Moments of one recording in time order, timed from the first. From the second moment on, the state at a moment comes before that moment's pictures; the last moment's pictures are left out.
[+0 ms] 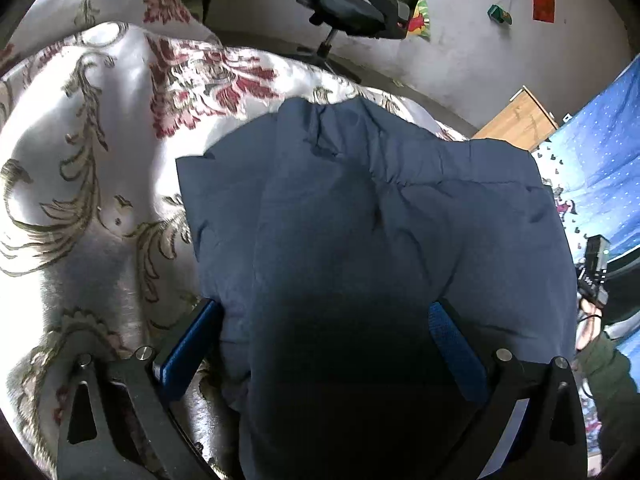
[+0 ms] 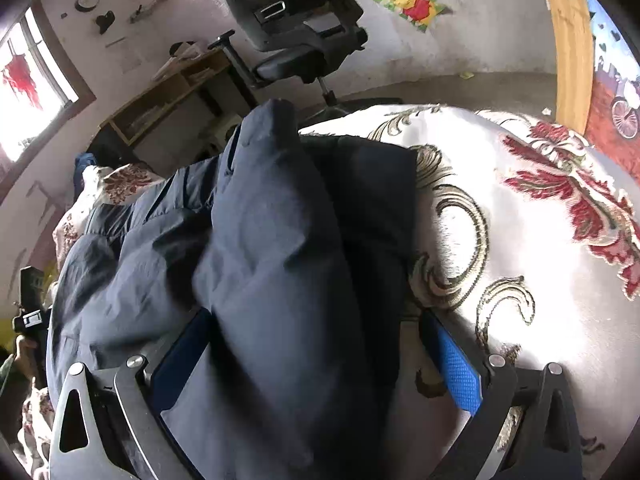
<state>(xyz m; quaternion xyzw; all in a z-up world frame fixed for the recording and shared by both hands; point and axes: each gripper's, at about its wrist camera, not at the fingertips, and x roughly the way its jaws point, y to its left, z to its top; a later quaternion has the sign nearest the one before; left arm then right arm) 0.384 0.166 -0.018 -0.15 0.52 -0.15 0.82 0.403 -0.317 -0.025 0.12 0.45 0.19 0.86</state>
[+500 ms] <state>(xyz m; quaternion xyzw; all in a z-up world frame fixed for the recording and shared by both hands) 0.392 0.194 -0.031 -0.25 0.55 -0.18 0.78 0.415 -0.319 -0.032 0.17 0.50 0.24 0.82</state>
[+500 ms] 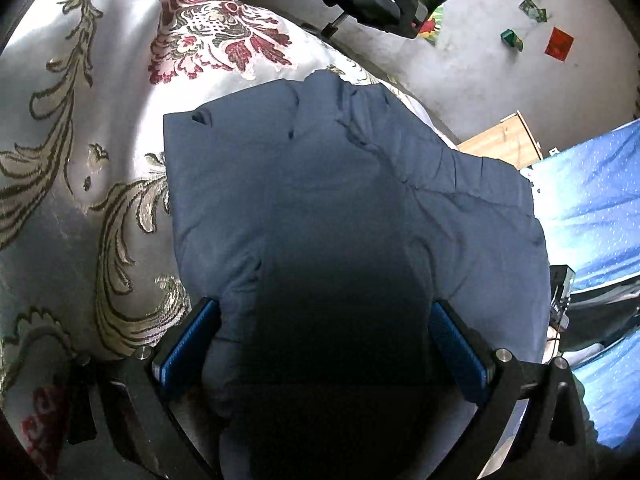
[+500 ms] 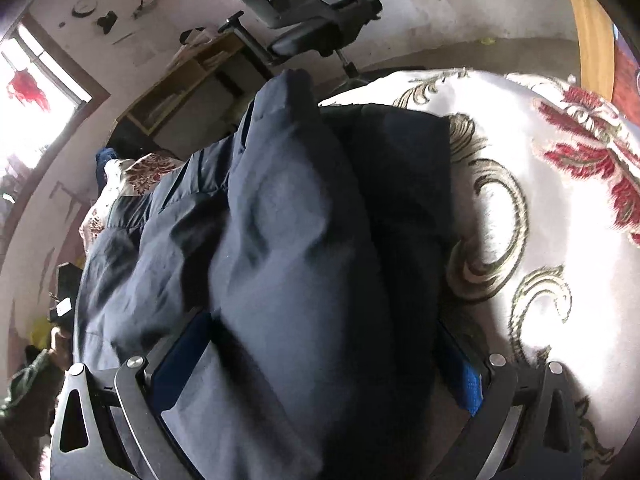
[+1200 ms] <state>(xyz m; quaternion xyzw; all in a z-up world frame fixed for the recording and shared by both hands) 0.356 0.174 0.012 -0.24 0.53 -0.12 0.81 0.380 -0.300 0.002 0.16 0.51 0.20 0.82</state>
